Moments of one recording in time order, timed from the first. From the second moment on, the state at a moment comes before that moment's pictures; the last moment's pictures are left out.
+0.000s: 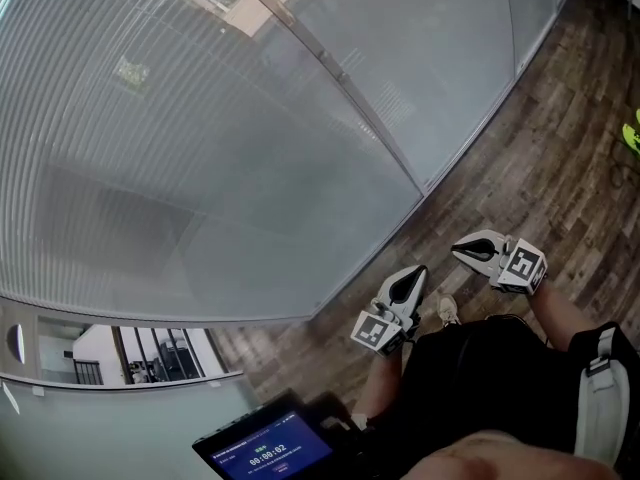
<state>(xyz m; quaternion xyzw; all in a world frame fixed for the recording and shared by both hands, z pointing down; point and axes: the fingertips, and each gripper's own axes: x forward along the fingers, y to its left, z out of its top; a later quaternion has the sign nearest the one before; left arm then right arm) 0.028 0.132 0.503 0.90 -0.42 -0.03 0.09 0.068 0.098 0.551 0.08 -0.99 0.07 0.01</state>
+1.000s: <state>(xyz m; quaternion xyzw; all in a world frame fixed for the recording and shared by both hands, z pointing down) -0.110 0.066 0.515 0.93 -0.37 -0.04 0.07 -0.050 0.026 0.536 0.16 -0.99 0.02 0.03</state>
